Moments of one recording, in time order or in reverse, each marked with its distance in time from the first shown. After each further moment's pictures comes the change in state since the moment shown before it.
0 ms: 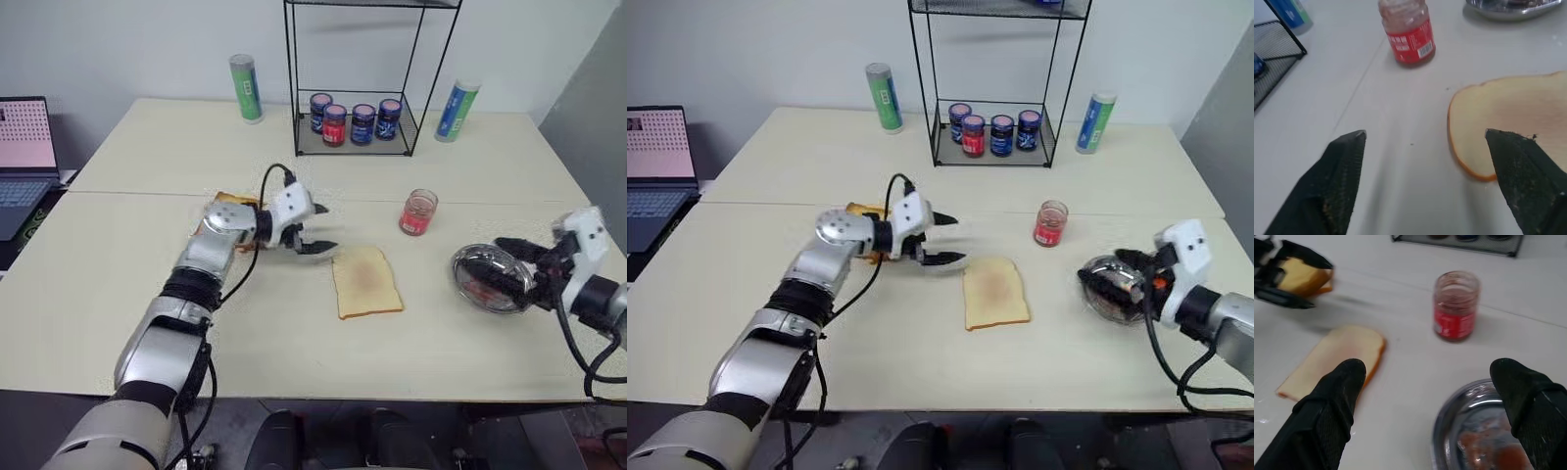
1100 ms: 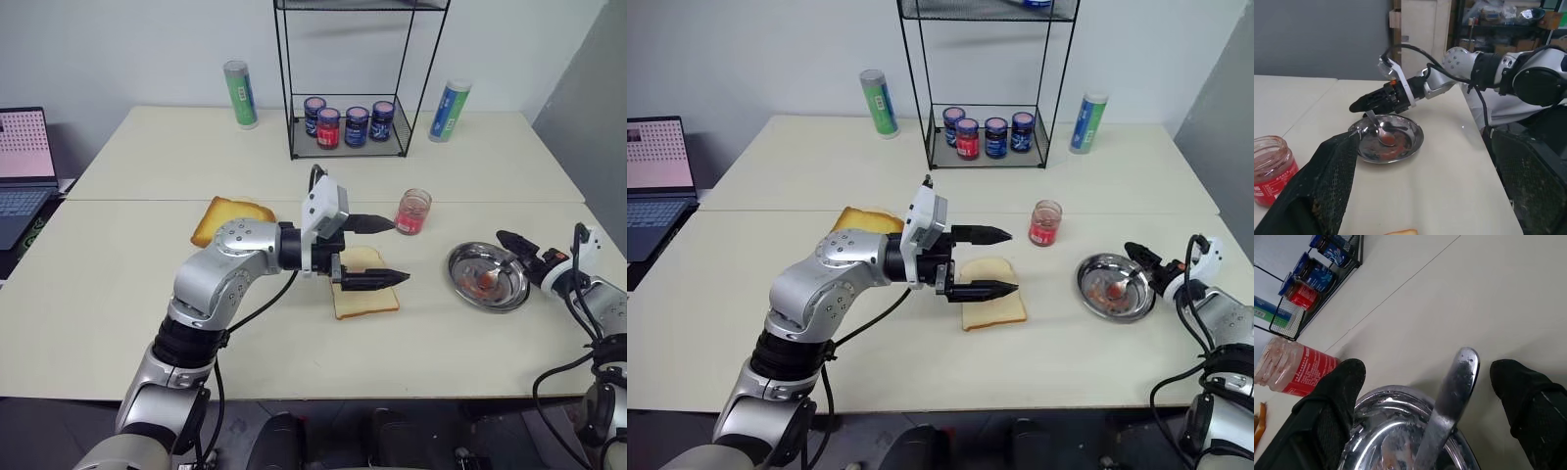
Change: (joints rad) left arm 0.210 -0.042 -0.045 -0.756 -0.340 0.605 0.154; right arm -0.519 0.132 0.033 1.234 -0.174 -0.205 0.165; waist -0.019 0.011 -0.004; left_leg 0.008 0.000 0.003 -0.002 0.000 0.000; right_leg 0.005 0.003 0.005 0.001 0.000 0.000
